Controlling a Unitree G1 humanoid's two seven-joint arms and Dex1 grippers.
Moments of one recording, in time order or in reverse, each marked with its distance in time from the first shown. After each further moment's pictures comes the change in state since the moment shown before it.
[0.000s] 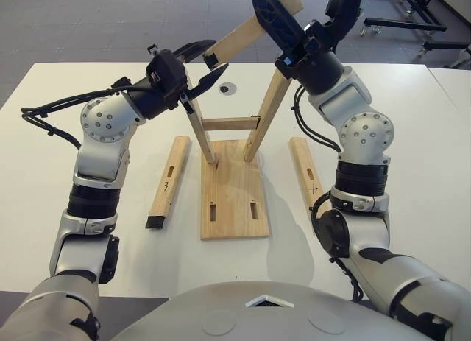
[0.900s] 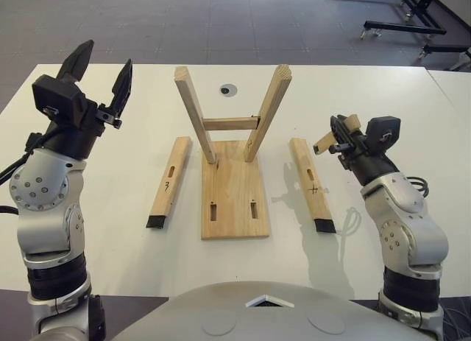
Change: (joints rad) left arm 0.451 -0.010 0.367 -0.484 -0.065 0.229 0.318; right arm 0.782 -0.218 0.003 -0.558 -0.525 -0.045 -0.464
